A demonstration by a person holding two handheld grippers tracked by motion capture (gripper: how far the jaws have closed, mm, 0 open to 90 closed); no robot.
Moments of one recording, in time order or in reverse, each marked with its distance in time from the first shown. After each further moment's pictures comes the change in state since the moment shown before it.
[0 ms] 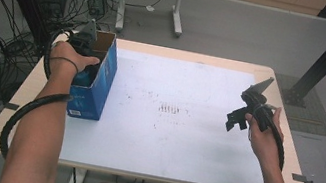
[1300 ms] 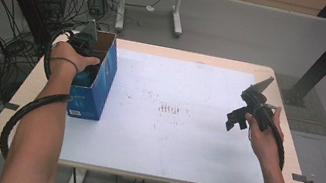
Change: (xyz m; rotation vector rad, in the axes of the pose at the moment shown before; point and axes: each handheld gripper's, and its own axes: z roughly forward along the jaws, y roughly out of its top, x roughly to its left) left arm 0.001 0.000 0.001 0.003 -0.010 -0.002; right arm 0.001 -0.001 -0.001 -0.009 -0.001 -0.008
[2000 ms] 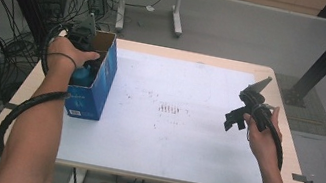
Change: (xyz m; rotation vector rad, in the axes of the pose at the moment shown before) left arm -0.001 -0.007 -0.024 -0.033 0.005 -0.006; right arm 0.005 -0.001 -0.001 -0.007 0.003 -0.013
